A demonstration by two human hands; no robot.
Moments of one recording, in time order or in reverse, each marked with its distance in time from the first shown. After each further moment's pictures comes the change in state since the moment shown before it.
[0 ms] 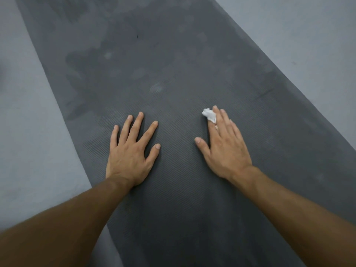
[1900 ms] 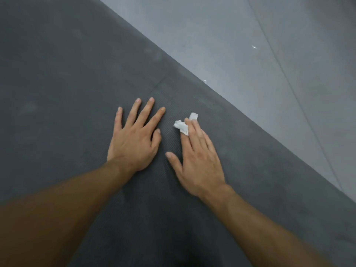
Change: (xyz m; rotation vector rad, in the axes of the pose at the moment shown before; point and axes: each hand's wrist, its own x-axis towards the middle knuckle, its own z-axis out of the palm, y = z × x) left_hand 0.087 0.230 0.023 0.016 -0.039 0.443; right_hand -0.100 0.121 0.002 0.049 0.146 0.299
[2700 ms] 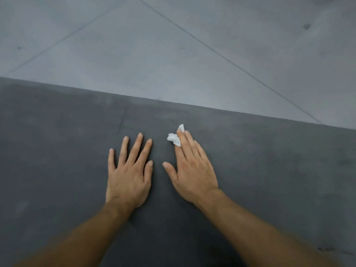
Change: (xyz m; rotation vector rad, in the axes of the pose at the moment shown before) left_hand 0.013 -0.007 -0.003 0.067 -0.082 0.312; right_hand -0.006 -0.013 0.016 0.140 0.138 0.391
